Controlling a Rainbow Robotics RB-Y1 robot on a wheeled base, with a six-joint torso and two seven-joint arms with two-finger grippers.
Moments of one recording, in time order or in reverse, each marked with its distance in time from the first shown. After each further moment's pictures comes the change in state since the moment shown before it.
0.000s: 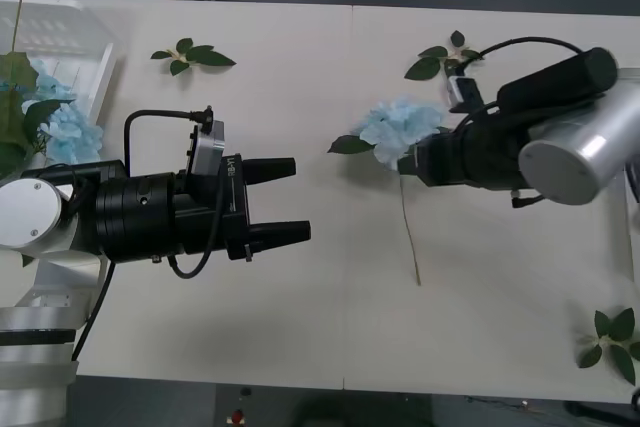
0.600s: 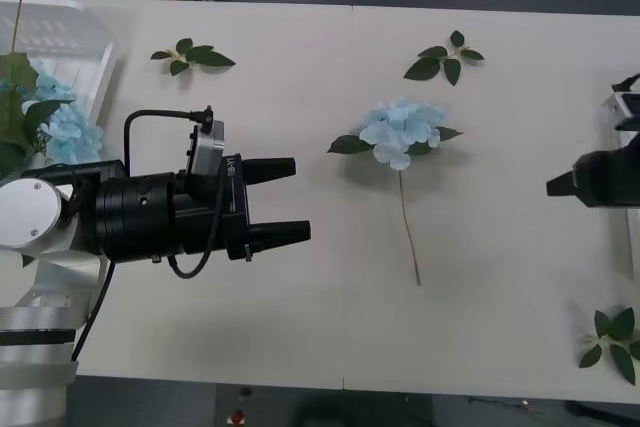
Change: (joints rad) right arm 0.316 -0.292 -0.394 -0.067 -0.231 0.108 0.168; left arm 0.000 0.000 0.000 0.000 0.000 0.000 0.000
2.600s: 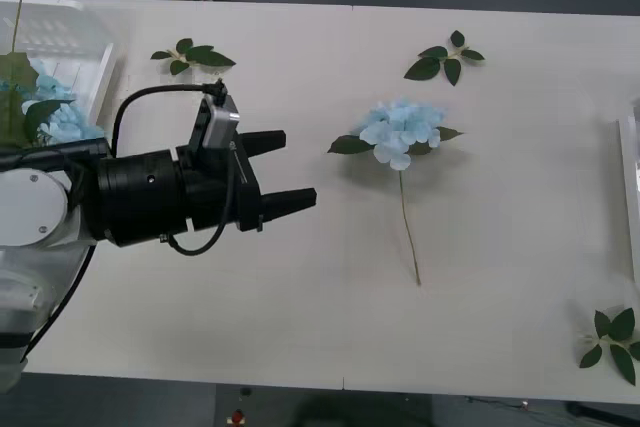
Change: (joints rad) right arm 0.021 -0.088 -0.413 0.727 0.035 -0.092 0.695; left arm -0.006 0.267 -0.231 -0.131 -0.026 -0.431 0.115
